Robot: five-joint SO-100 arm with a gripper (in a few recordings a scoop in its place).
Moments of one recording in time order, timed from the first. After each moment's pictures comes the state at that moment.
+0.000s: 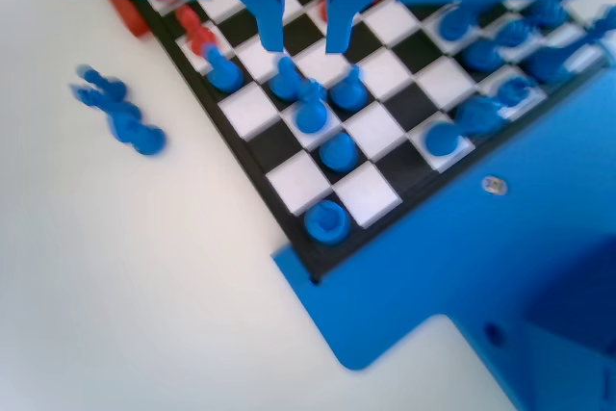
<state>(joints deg) -18.5 100.5 126.9 58.2 -36.4</state>
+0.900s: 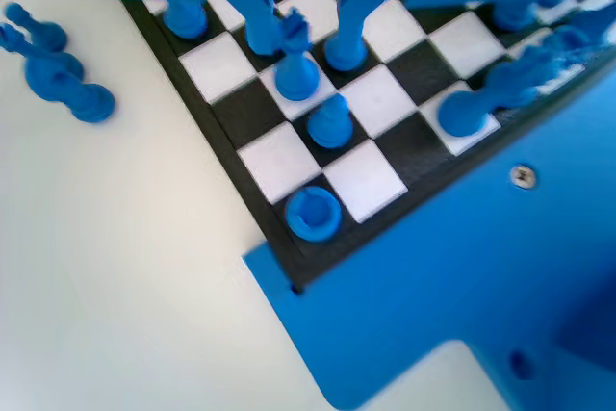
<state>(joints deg) -18.2 91.3 130.3 47.3 -38.7</state>
